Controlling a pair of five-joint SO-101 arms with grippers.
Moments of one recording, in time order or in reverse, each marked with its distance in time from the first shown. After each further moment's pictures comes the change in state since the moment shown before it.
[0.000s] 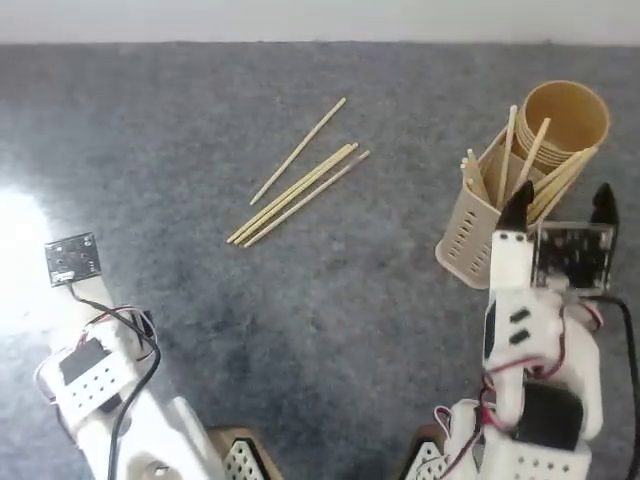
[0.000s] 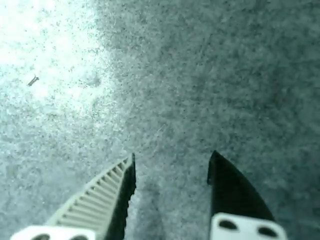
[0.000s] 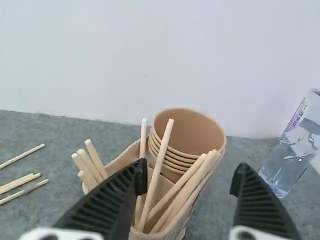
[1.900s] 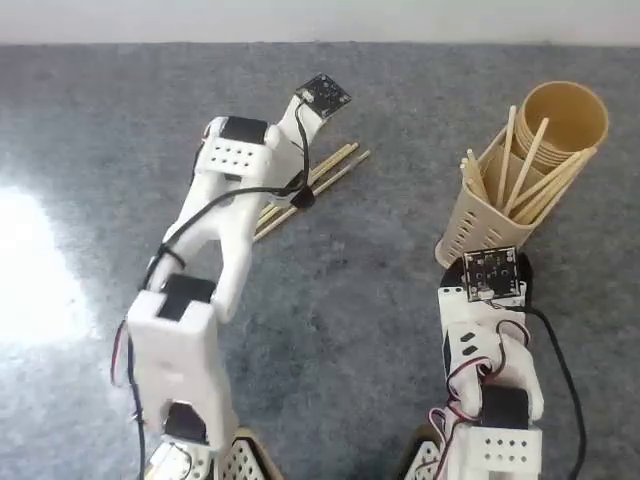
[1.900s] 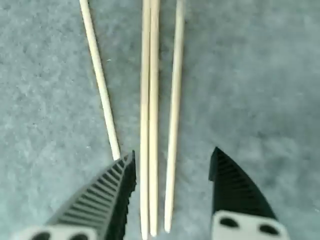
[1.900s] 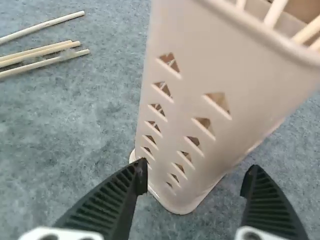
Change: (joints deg) left arm 51.5 80.6 -95.6 26.5 -11.7; right arm -6.9 -18.2 39.1 1.3 0.3
